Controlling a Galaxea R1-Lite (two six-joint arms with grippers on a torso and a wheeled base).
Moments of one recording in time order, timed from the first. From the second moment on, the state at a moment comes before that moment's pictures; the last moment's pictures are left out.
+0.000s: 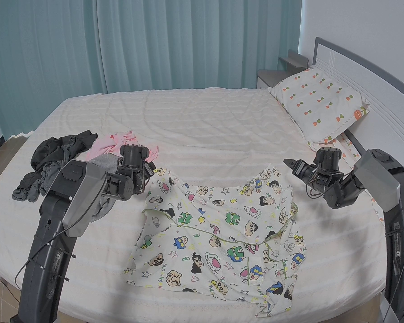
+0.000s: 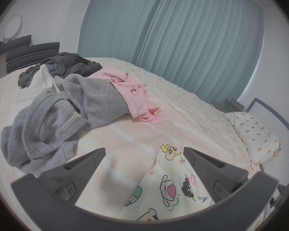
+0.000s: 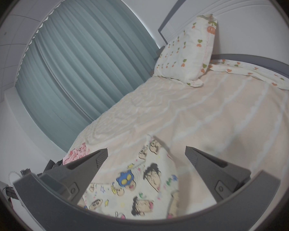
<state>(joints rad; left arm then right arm) -0.20 2.73 -1.94 -0.28 0.35 -0.66 0.07 2.52 -1.33 -0.84 0.09 0.60</state>
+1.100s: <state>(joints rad) -0.18 2.10 -0.58 -1.11 -0.12 -1.08 -0.04 2.48 -0.70 -1.18 0.43 0.35</state>
